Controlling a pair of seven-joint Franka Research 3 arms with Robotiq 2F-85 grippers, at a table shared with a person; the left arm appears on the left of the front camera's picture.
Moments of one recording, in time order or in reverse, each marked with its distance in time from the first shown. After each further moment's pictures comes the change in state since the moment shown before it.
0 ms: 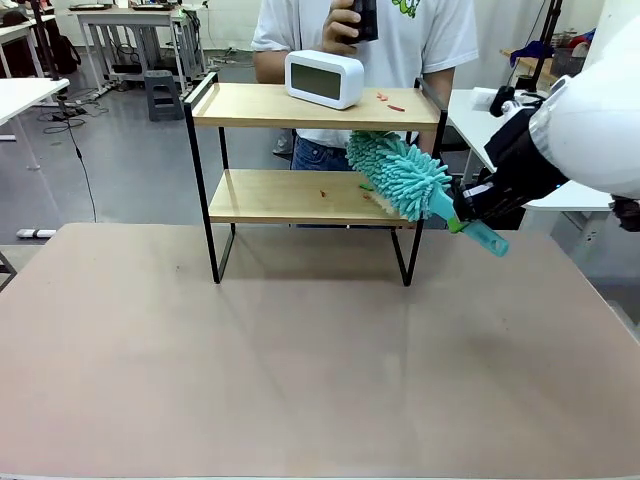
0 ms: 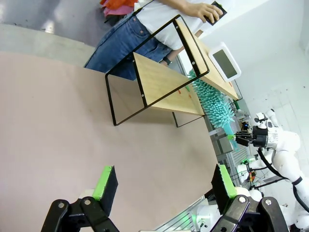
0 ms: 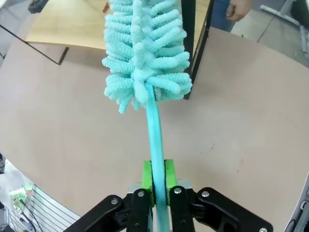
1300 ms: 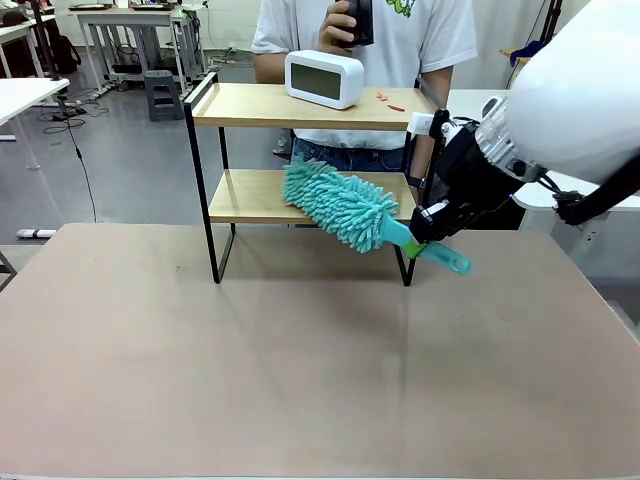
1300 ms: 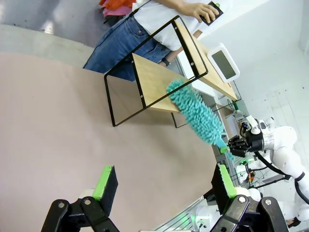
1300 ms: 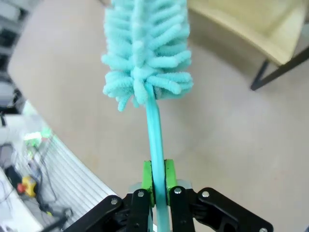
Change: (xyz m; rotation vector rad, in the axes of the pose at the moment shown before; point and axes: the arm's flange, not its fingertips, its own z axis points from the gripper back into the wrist) left arm 0.000 0.000 0.000 -0.005 -0.004 0.002; right arm 0.003 0.044 -0.023 0.238 0.196 0.223
